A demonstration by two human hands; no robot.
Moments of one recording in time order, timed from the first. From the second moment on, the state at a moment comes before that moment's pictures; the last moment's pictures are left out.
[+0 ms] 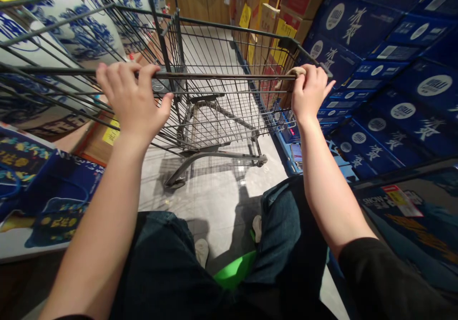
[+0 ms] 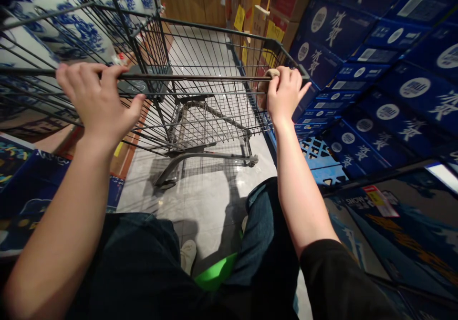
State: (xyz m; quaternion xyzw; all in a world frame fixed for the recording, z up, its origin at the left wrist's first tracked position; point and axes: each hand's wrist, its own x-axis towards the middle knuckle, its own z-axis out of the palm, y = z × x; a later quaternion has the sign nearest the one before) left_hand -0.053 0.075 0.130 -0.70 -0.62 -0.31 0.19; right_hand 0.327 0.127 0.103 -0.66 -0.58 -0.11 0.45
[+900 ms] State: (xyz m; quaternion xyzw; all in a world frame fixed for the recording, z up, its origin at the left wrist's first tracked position) left_hand -0.049 0.070 0.135 -0.70 -0.64 -0.29 0.16; right_hand 0.256 0.110 0.104 -0.58 -0.71 -0.13 0.38
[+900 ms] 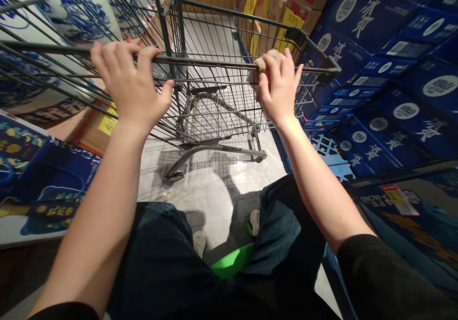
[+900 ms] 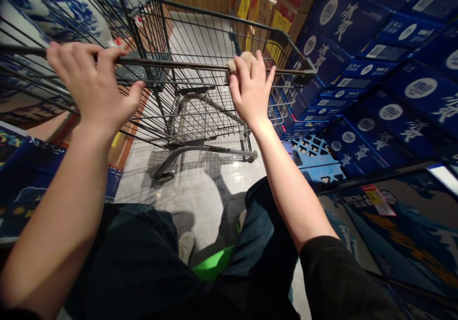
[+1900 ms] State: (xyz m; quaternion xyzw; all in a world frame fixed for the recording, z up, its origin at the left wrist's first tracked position) left_hand -0.052 0.073 0.134 -0.70 -0.63 -0.30 0.16; right_hand 0.338 0.138 0.096 -0.65 -0.59 -0.12 0.47
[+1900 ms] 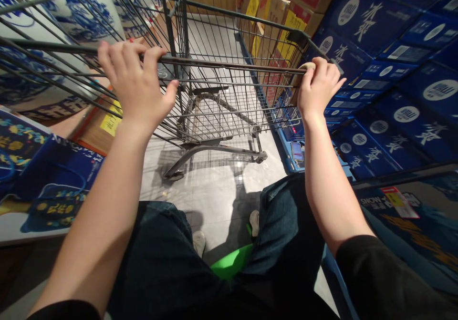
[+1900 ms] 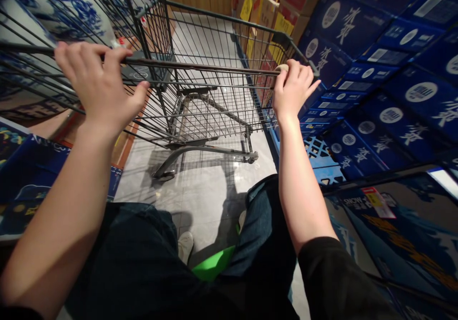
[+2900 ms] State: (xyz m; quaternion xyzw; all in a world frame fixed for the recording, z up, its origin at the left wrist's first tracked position) left_hand -0.048 0.072 0.135 -0.69 -0.63 -0.30 0.17; right_hand 0.328 0.111 0.115 -0.67 -0.62 -0.12 0.38
